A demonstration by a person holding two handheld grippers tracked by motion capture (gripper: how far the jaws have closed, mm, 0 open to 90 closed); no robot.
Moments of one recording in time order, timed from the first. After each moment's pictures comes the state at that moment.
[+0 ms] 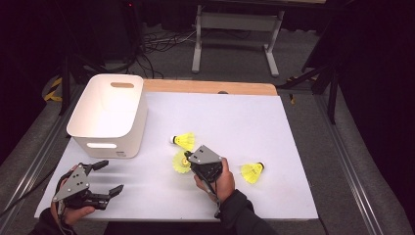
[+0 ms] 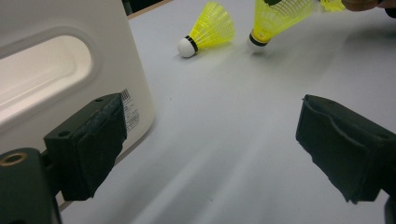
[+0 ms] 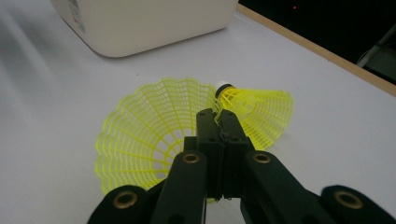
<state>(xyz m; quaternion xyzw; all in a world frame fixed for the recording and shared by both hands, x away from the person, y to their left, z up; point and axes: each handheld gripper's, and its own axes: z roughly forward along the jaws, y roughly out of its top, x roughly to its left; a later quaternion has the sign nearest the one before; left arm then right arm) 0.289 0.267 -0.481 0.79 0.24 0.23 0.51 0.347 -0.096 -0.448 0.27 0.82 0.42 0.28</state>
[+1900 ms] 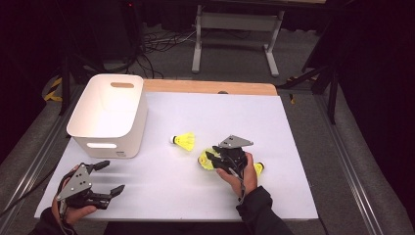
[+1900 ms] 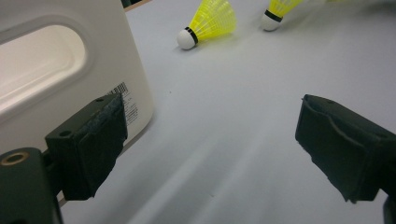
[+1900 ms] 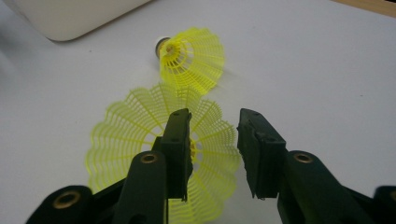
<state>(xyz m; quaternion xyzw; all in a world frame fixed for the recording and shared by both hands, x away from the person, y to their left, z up) 0.291 0.264 -0.482 0.80 0.24 0.23 0.50 0.374 -0.167 -0.443 0.37 0.81 0.41 0.20</state>
